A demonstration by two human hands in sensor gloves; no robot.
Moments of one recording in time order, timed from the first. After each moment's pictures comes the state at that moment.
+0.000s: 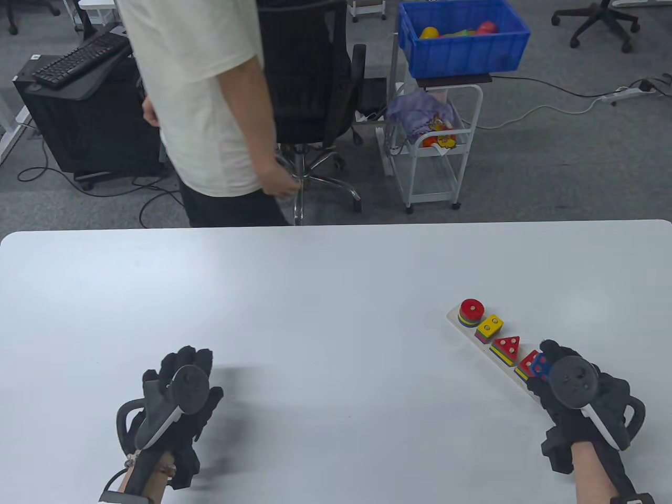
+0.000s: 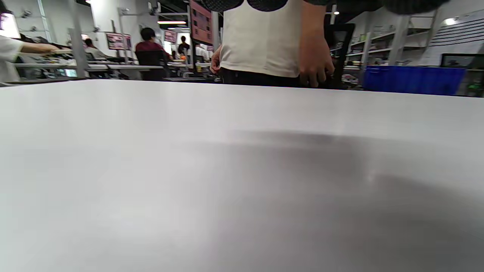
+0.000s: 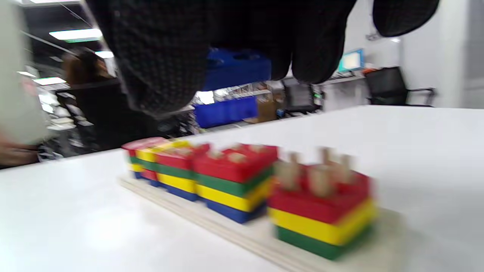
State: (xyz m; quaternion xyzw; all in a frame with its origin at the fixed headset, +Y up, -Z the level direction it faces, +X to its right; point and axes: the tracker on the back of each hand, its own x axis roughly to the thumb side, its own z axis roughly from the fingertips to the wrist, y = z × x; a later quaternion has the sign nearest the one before) left_hand -0.305 -0.718 -0.302 -0.04 0.09 0.01 0.99; right_hand 0.339 -0.688 -0.273 -0.19 -0.05 0.98 0.08
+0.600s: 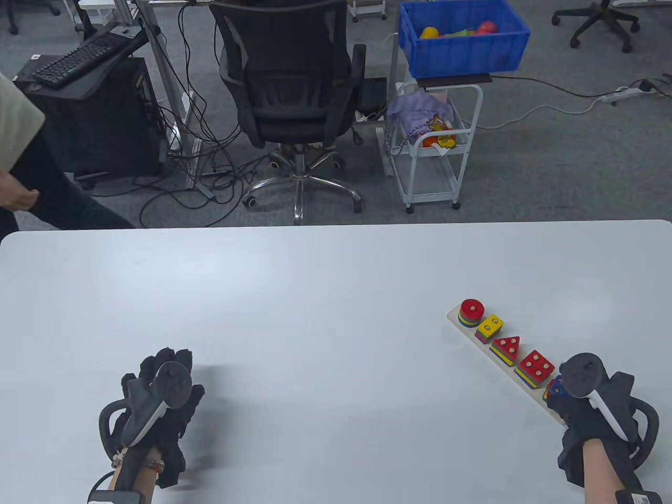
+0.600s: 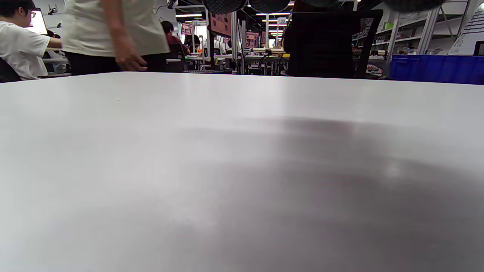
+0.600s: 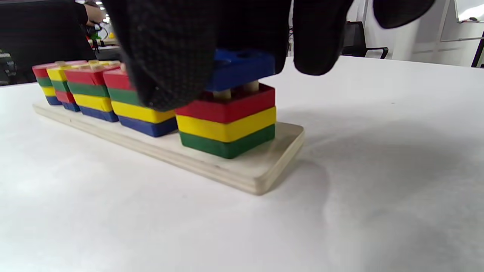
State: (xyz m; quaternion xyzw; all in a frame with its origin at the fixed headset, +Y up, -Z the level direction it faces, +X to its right) left_hand -0.317 -0.726 -0.306 -0.06 0.11 0.01 0.99; right_hand 0.355 -0.722 -0.283 -0.24 0.06 0.97 0.05
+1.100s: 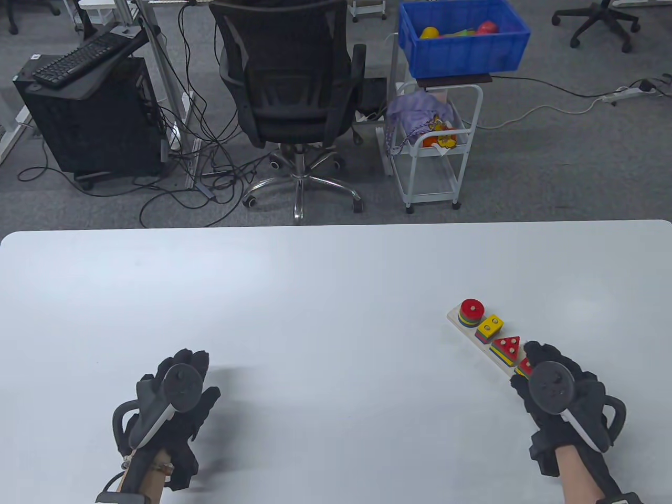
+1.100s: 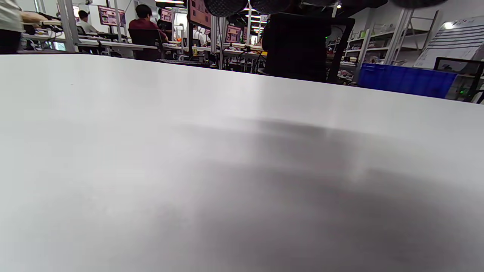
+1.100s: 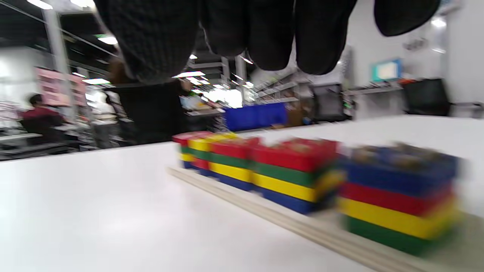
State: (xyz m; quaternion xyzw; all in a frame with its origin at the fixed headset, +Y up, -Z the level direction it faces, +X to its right) left_hand -0.296 -0.722 -0.300 -0.06 0.06 0.07 0.99; right_hand 0.278 -0.689 -0.273 -0.07 -0.11 0.99 0.07
